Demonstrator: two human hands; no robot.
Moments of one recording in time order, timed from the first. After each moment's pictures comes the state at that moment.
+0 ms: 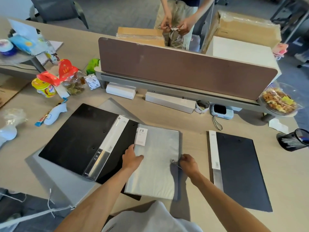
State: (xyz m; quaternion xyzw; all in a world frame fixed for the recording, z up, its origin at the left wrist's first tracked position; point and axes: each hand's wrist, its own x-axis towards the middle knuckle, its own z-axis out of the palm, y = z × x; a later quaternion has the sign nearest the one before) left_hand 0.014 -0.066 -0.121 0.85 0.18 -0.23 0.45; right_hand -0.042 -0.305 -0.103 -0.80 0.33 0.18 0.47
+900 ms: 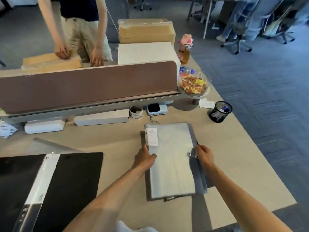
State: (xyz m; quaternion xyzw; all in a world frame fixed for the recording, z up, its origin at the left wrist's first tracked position) left_hand -0.004 -0.353 -0.076 0.86 -0.06 -0.35 0.36; right_hand -0.131 -0.563 -0.084 -0.67 0.49 -0.10 0.54
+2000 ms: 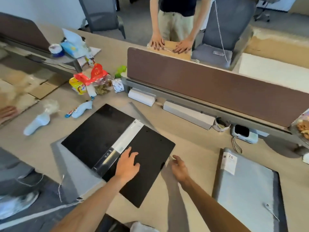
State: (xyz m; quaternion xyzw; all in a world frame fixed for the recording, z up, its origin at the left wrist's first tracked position) left_hand -0.006 -0.038 -0.104 0.95 0.09 -0.17 0.24; right_hand -0.003 -0.262 -0.087 -0.79 0.21 0.23 0.53
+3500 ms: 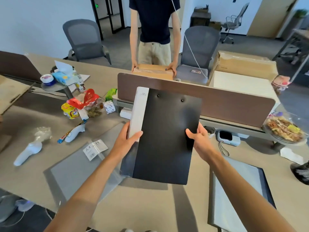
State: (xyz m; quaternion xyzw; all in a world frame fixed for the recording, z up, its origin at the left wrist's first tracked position) left_hand 0.054 -0.039 0.057 0.80 0.02 -0.04 0.60; right_hand 0.057 -0.321 0.050 -0.65 0.04 0.05 0.76
